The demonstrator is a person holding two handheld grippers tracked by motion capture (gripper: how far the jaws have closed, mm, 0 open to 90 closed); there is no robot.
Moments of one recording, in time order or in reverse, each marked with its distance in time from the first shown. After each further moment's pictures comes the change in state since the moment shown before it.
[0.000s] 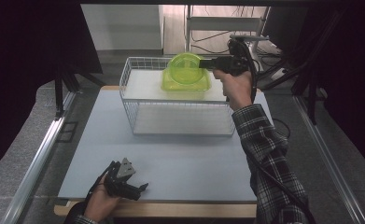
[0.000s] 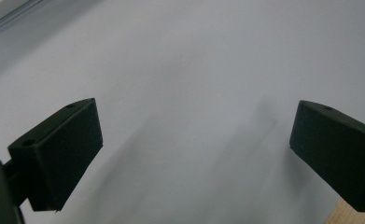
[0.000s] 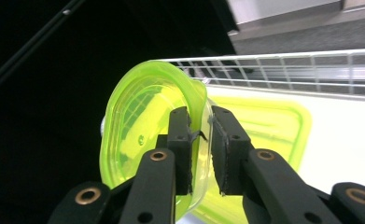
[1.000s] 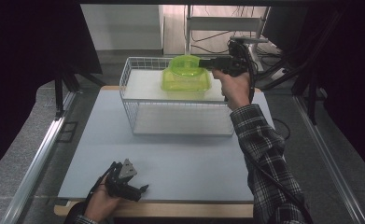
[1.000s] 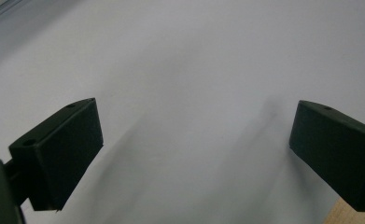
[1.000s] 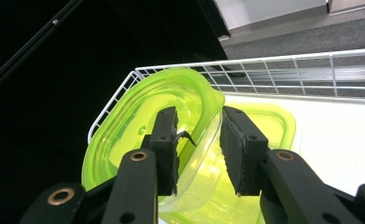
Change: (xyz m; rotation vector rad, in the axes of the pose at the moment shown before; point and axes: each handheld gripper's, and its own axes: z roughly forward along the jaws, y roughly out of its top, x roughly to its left) left arm -0.002 0.000 0.003 0.026 -0.002 0.024; right arm -0.009 -0.001 0.008 -0.025 -0.016 0.026
